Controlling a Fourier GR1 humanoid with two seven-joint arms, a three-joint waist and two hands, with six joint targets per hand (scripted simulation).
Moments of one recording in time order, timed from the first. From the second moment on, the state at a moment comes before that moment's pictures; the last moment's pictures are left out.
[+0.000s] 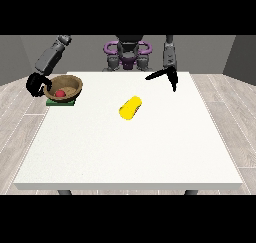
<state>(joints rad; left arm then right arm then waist) -0.54 0.09 0.04 -1.36 -0.29 0.21 -0.30 -0.64 -0.72 -0.46 -0.44 -0.30 0.33 -0.19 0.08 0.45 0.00</state>
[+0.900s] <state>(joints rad) -0.46 0.09 -0.01 -1.59 -0.29 0.18 -0.15 -0.71 -0.81 -0.48 -0.31 -0.31 0.40 -0.16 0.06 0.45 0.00</state>
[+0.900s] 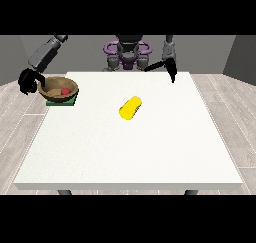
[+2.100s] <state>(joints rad) -0.39 0.09 -0.02 -1.77 -0.29 0.17 -0.09 -0.74 -0.96 -0.42 -0.29 -0.20 0.31 -0.13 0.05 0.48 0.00</state>
